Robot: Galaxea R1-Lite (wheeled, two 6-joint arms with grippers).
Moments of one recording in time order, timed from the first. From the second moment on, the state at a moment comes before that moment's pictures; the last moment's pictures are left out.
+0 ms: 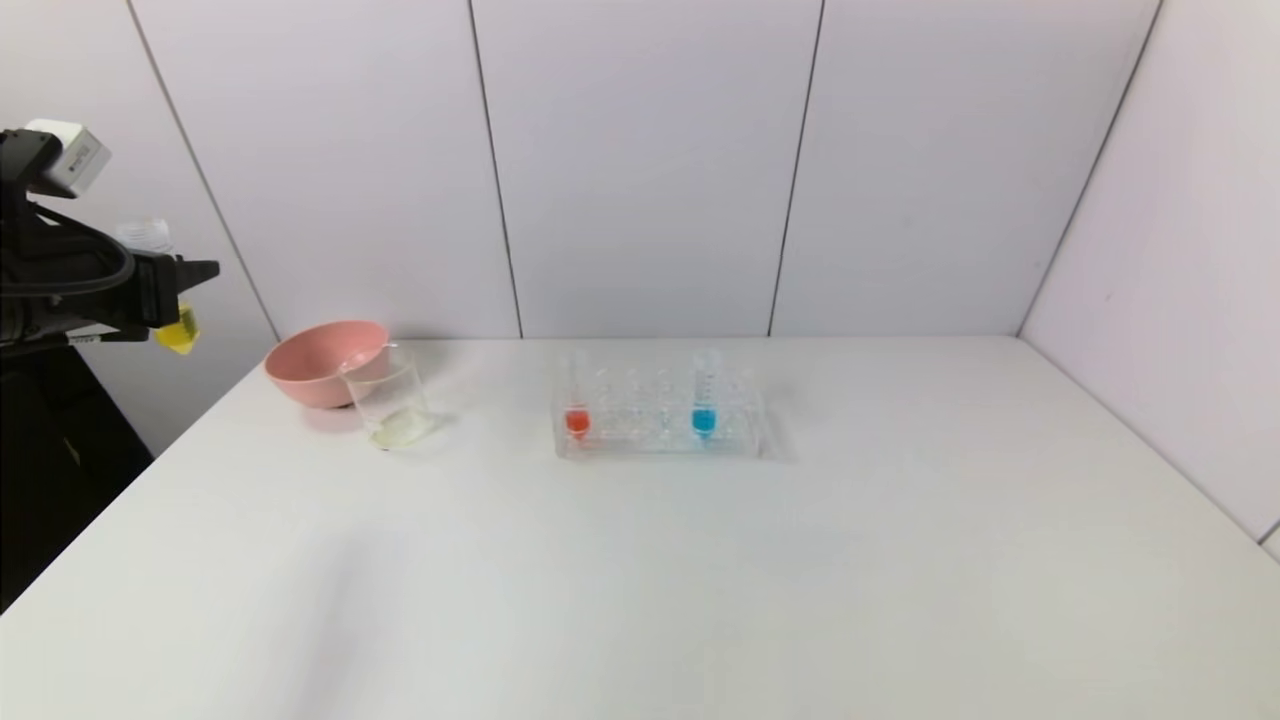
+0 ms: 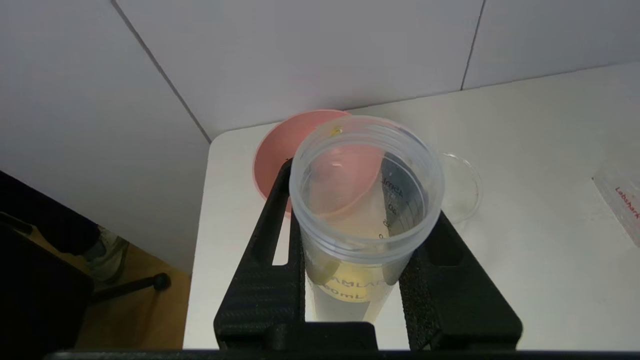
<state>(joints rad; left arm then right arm) 0.29 1.58 -1.10 -0.28 -0.34 0.22 0.00 0.00 0.00 0.00 -0.04 0.10</state>
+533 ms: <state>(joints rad) 0.30 1.60 -1.14 -0.27 -0.51 0.24 0.00 0.00 0.00 0.00 -0.04 0.10</state>
